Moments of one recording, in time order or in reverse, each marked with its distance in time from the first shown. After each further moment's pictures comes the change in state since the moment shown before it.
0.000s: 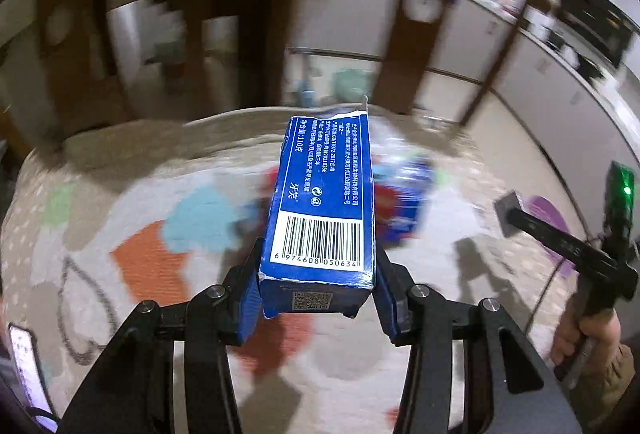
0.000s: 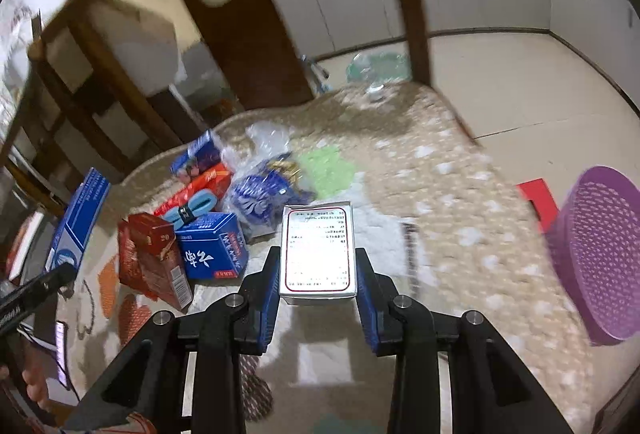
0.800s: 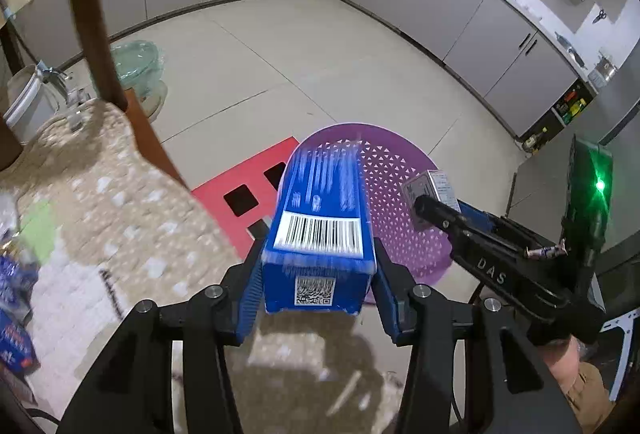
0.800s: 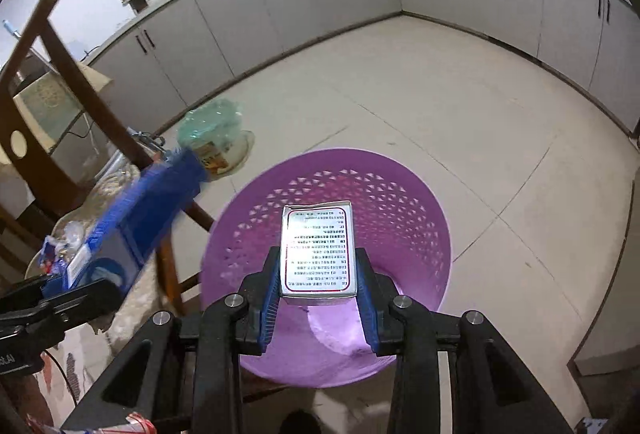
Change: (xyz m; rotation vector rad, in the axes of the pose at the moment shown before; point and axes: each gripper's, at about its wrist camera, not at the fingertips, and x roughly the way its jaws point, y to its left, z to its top) left arm 0.149 -0.360 0.003 0.406 0.250 -0.367; right arm -0.095 -0.270 -0.023 0.308 -0.099 -0.319
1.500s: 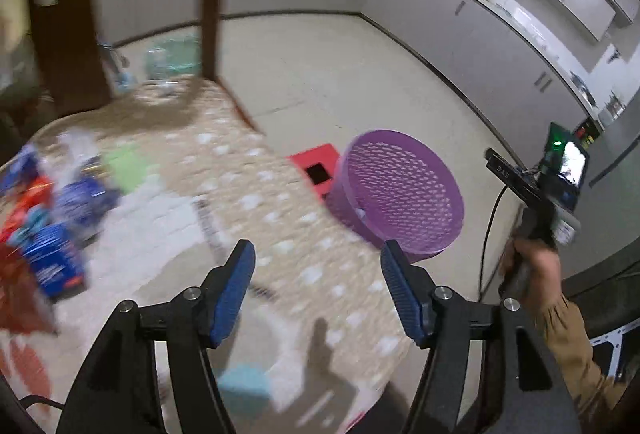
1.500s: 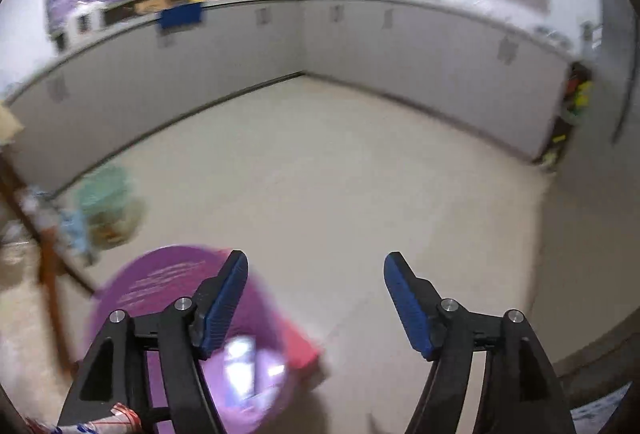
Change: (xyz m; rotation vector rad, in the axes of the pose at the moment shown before) left arm -0.101 0.055 -0.059 -0.135 -0.095 0.063; right arm -0.024 -0.055 0.032 0.050 -0.250 -0.469
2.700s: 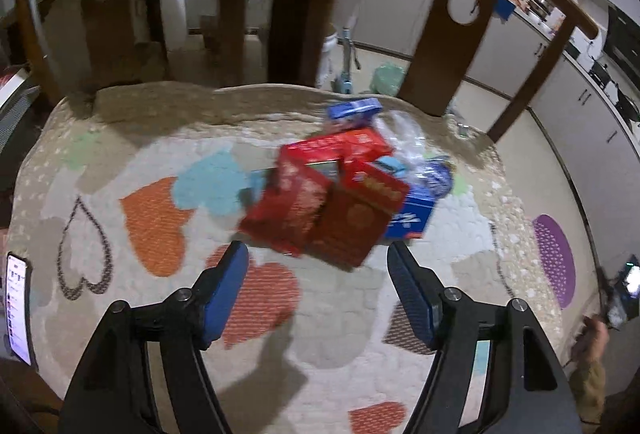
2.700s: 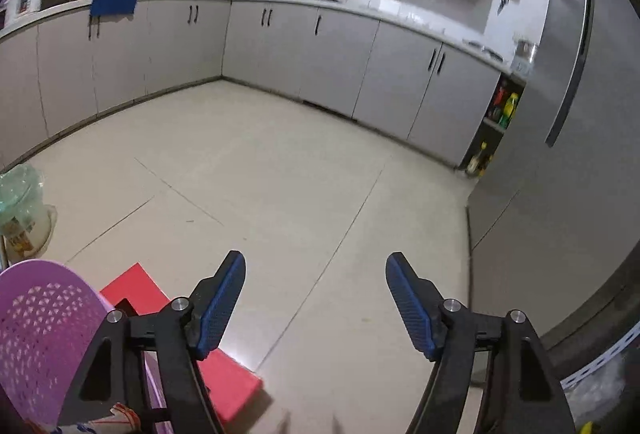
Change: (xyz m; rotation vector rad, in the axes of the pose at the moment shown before) left arm -0.142 0.217 -0.089 -0.476 -0.148 0.432; right arm 0.040 0.022 -0.012 0.003 -0.033 -0.285
